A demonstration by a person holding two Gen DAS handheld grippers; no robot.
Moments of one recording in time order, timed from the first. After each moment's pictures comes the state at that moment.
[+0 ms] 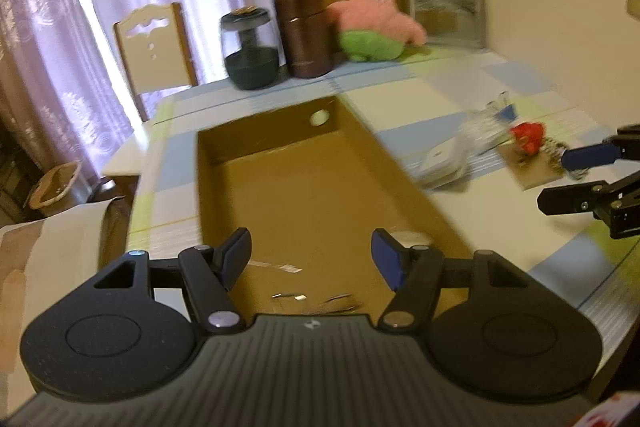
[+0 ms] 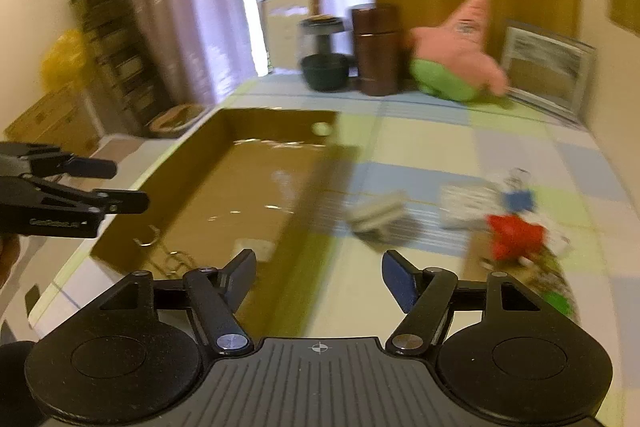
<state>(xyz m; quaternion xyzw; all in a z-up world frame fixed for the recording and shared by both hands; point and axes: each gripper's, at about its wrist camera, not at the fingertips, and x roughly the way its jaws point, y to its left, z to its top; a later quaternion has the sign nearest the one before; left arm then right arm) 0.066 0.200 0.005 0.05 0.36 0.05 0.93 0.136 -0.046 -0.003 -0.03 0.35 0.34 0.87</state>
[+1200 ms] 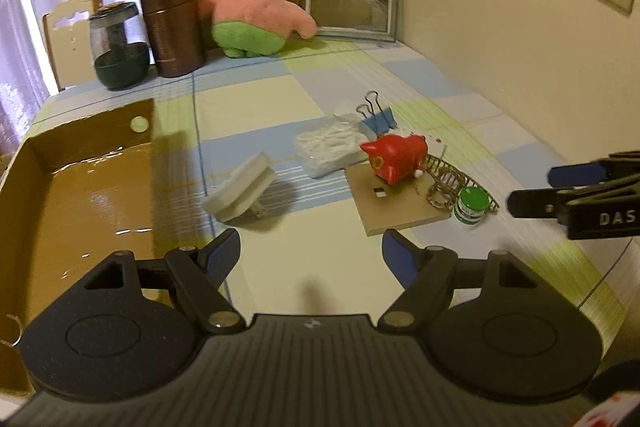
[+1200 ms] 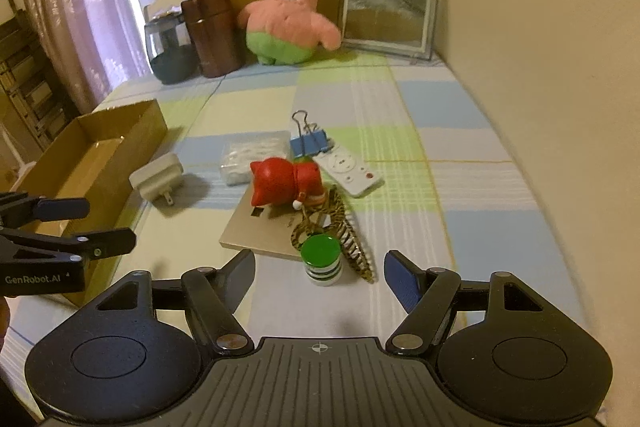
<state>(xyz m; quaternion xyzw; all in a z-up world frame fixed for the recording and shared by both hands) 0.152 0.023 -0.051 0.01 0.36 -0.01 0.93 0.200 -0.206 -0.043 -0.01 0.39 0.23 0.89</state>
